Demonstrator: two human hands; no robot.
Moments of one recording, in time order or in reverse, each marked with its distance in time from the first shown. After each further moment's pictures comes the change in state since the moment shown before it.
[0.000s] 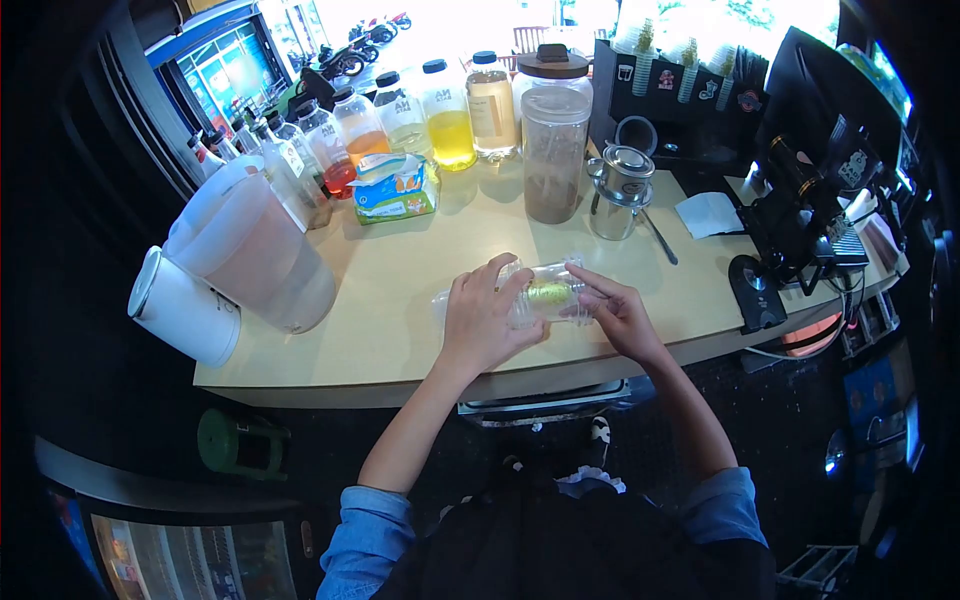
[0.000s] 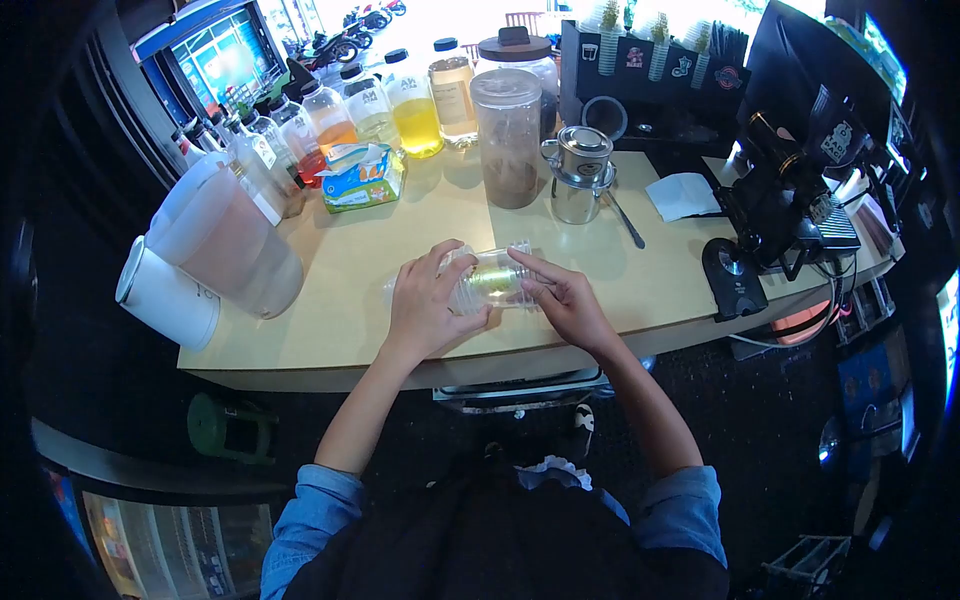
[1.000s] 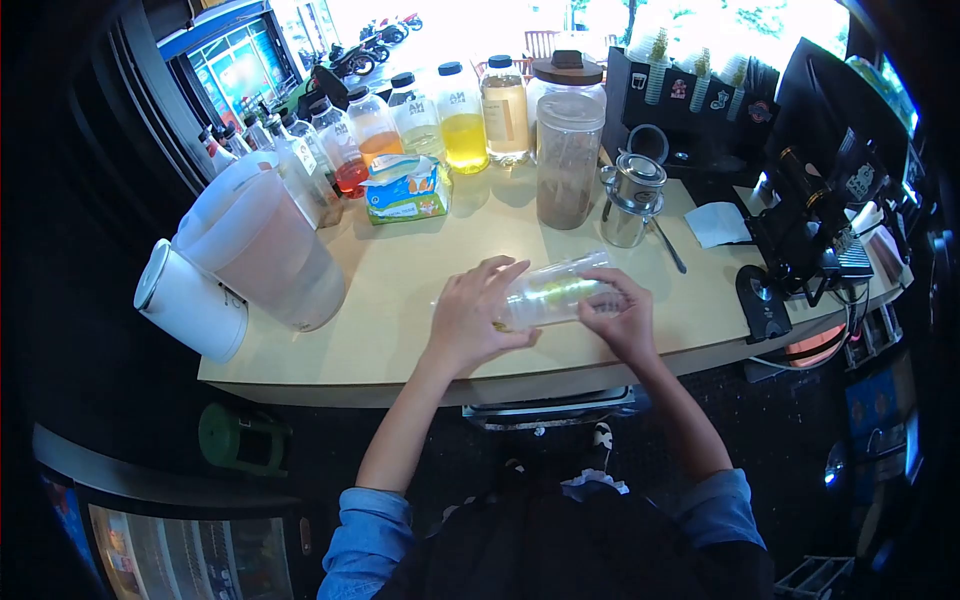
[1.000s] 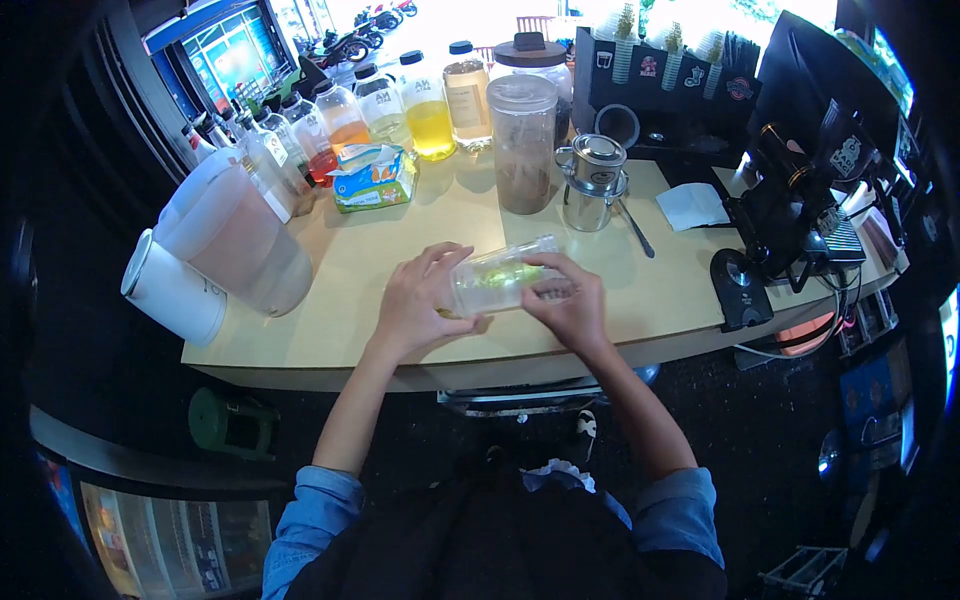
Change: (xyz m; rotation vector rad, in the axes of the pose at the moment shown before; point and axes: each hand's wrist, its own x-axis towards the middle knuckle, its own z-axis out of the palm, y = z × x) left_hand 0.001 -0.017 -0.023 -0.107 -0.092 -0.005; right_hand 0.009 0.001 0.017 -0.175 0.268 -0.087
